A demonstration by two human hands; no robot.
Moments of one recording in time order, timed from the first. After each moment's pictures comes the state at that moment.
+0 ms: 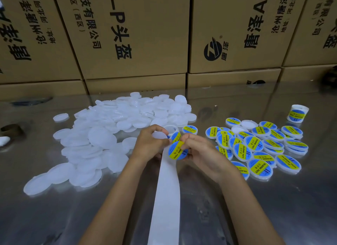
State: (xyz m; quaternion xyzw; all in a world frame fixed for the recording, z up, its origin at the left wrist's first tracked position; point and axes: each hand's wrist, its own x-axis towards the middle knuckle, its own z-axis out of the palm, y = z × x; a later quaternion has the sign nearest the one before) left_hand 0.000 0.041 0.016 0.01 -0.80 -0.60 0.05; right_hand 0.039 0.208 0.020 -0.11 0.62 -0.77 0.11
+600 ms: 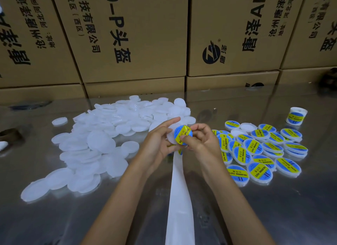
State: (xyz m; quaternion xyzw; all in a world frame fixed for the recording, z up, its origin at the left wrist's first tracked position) left_hand 0.024 0.064 0.049 -0.04 -0.55 -0.83 -0.10; right_hand 0.036 0.194 0.026 -0.03 0.59 -0.79 -0.14
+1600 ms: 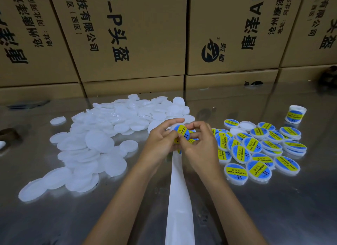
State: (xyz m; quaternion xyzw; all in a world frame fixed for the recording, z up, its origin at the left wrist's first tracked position) left_hand 0.030 0.075 0.044 -0.08 -0.71 -0.70 0.00; right_hand 0.034 0.189 0.014 -0.05 0.73 -0.61 -0.29
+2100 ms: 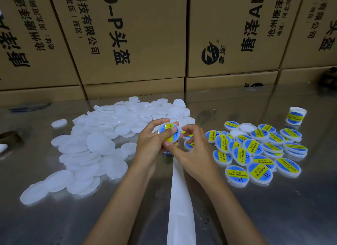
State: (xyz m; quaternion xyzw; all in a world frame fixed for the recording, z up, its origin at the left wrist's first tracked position) left_hand 0.024 0.064 0.046 0.01 -0.63 -0.78 0.04; right_hand 0.035 0.186 0.006 -0.07 0.80 -0.54 -0.25
